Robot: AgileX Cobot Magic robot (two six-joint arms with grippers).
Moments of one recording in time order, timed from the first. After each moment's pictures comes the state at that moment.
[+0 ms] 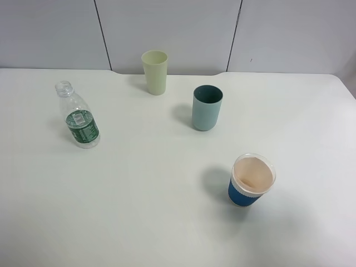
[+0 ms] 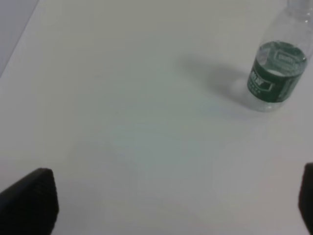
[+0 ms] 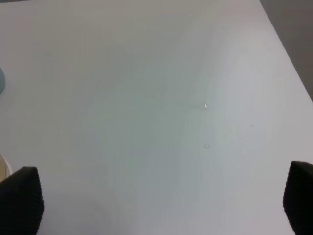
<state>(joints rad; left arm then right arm) 0.03 0.00 -0.50 0.08 1.05 -0.06 -0.10 0.00 -0.51 0.00 1.06 -0.02</state>
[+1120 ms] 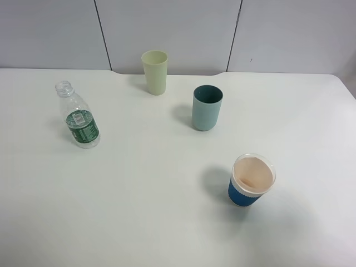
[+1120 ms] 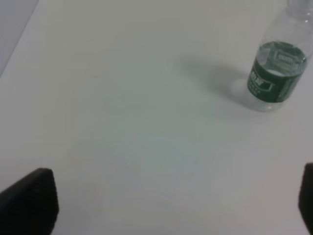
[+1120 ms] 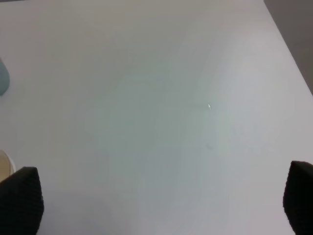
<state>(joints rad) 0.03 0.00 -0.50 0.08 1.05 -0.06 -0.08 0.00 -0.51 0.00 1.06 -0.02</state>
